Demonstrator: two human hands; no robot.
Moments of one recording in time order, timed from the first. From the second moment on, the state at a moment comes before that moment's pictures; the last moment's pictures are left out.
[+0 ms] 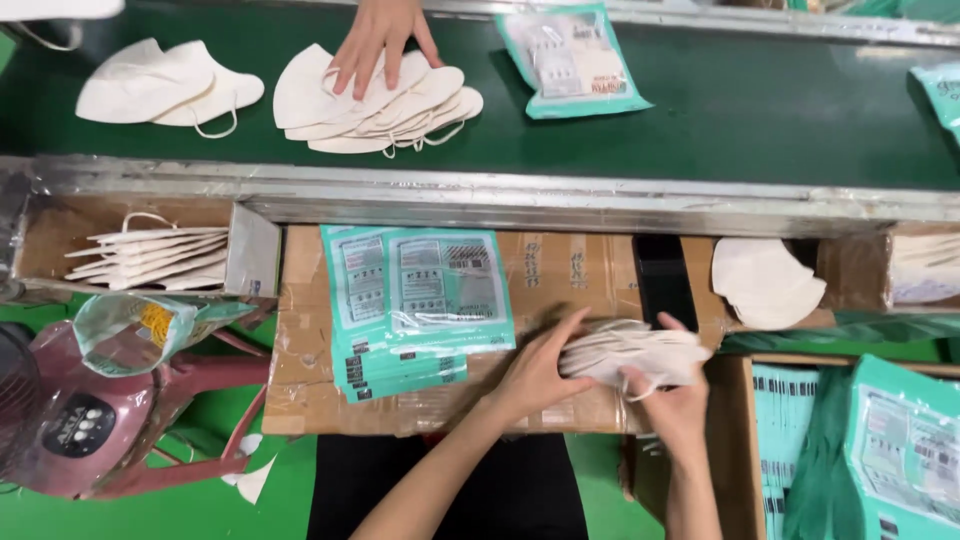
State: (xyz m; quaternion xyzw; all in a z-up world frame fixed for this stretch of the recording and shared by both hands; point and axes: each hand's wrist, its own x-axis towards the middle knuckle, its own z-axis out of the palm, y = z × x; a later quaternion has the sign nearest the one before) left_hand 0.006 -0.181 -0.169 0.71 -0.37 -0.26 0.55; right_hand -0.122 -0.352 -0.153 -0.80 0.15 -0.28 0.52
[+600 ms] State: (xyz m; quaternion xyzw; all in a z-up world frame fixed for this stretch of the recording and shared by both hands) left_hand 0.016 -0.191 -0.180 0.72 -0.45 -0.20 0.50; right_hand -0.112 -0.339 -0.141 -0.73 0.13 -0.23 0.63
